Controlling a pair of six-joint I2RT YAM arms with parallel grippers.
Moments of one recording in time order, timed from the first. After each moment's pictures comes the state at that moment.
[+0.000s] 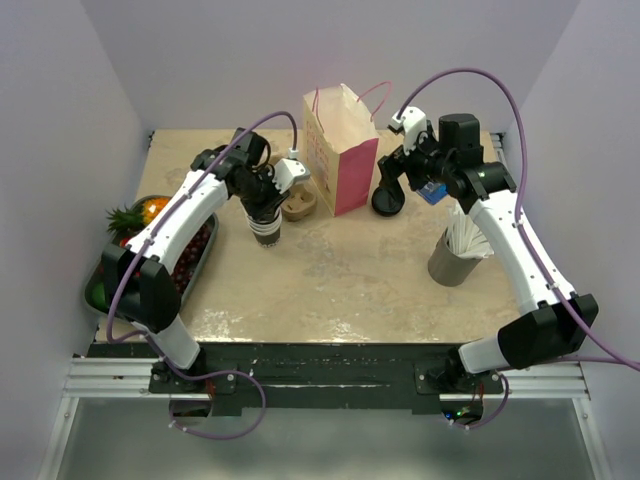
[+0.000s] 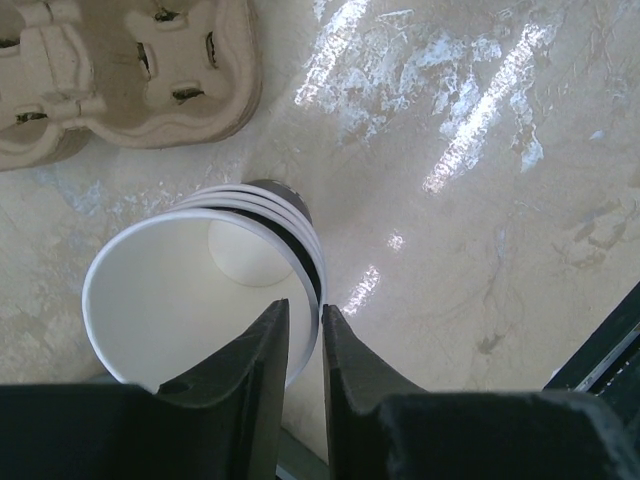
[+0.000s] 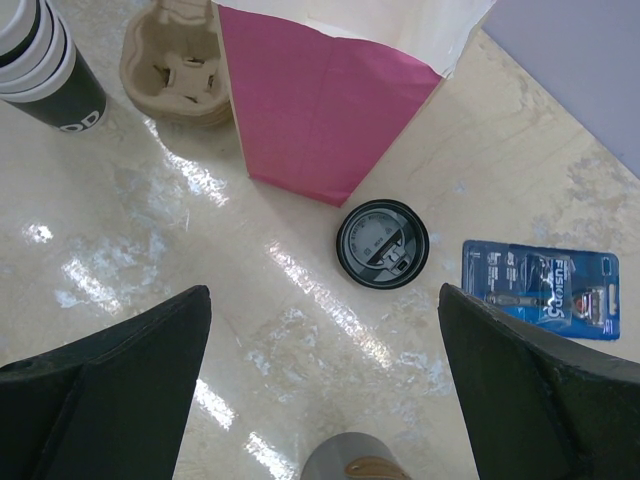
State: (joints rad) left arm -0.39 1.68 1.60 -1.01 0.28 0.58; right arm 0.27 1.43 1.52 -0.66 -0.31 -0.36
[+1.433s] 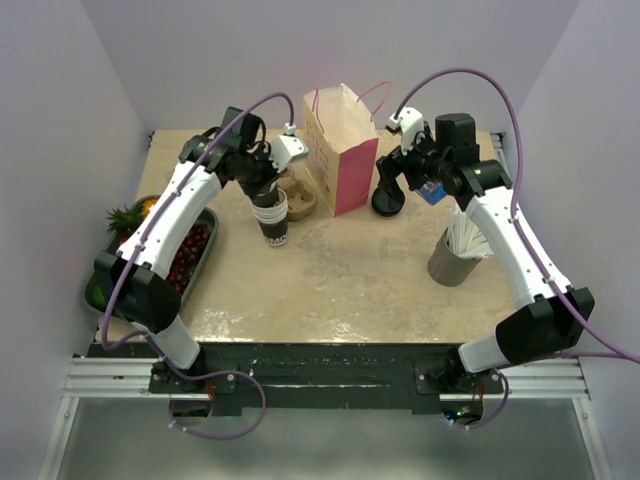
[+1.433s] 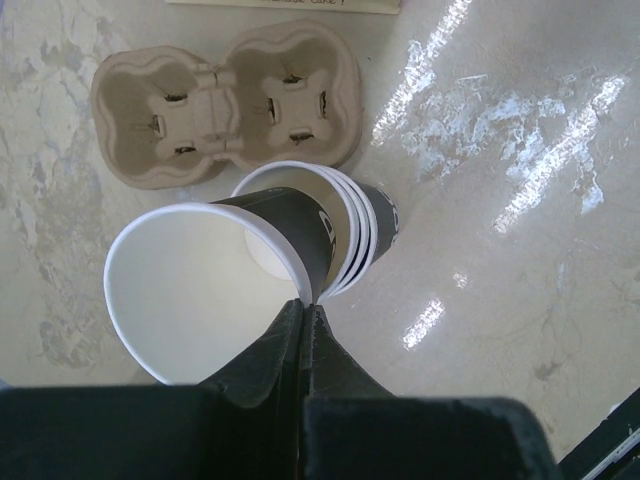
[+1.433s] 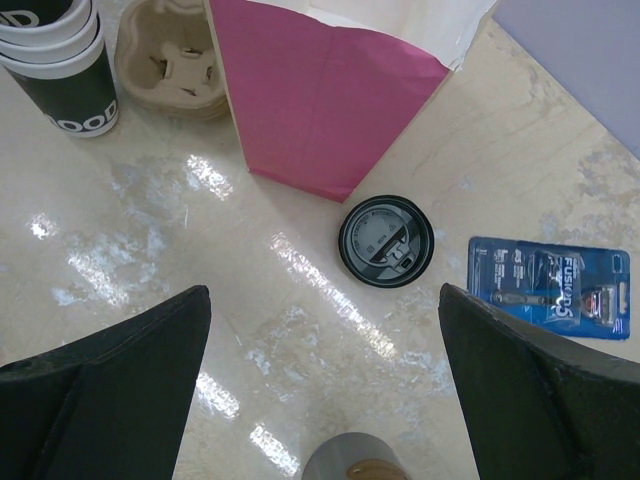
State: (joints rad) left arm -0.39 1.68 1.77 -1.02 0.19 0.60; right arm 0.27 1.46 1.53 -0.66 -0.31 -0.36
